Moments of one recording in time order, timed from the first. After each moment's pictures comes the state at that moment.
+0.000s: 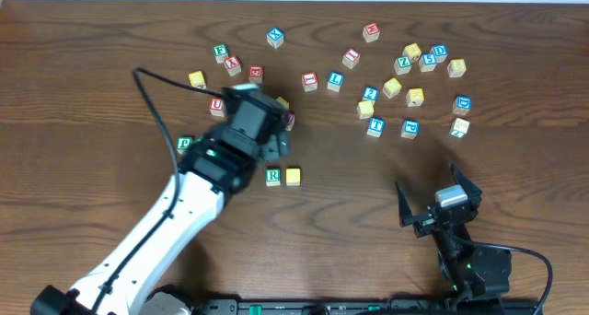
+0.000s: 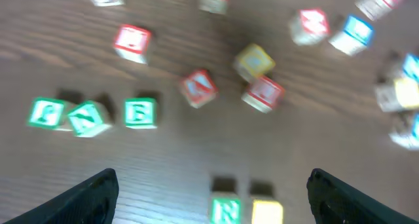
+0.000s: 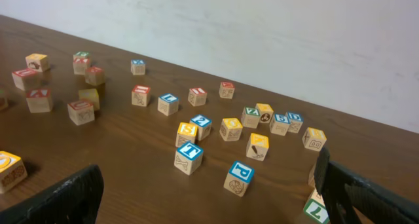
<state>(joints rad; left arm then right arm) -0.51 1.37 1.06 -0.67 -0.27 -0.61 0.10 0.02 0.01 -0.06 -0.18 -0.16</state>
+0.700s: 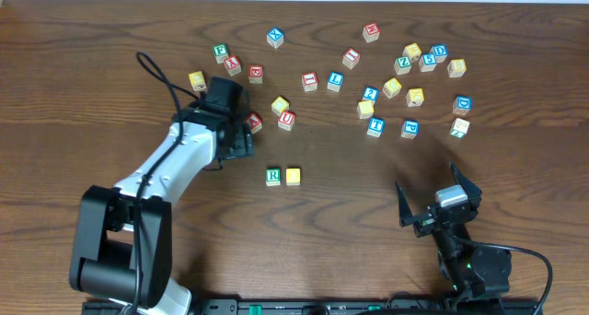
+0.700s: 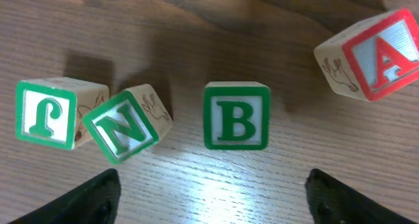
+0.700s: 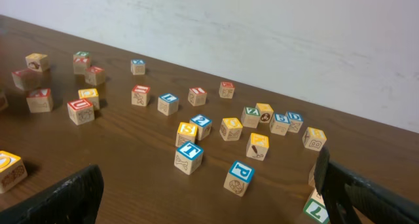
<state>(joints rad) -0.23 1.73 1.06 -0.66 -0.12 -0.38 0.10 0.02 0.01 -0.06 -0.18 -0.16</state>
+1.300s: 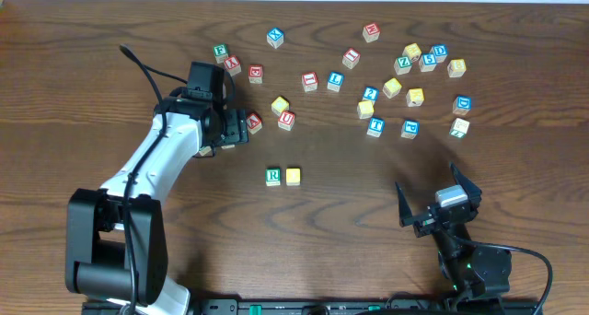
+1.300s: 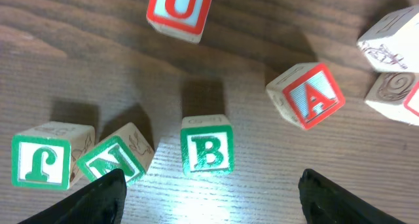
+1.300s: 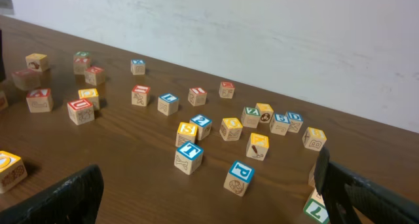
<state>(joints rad) -0.17 1.73 1.14 -0.65 0.02 -0.30 0.10 0.02 0.01 -0.06 -0.18 -0.16</state>
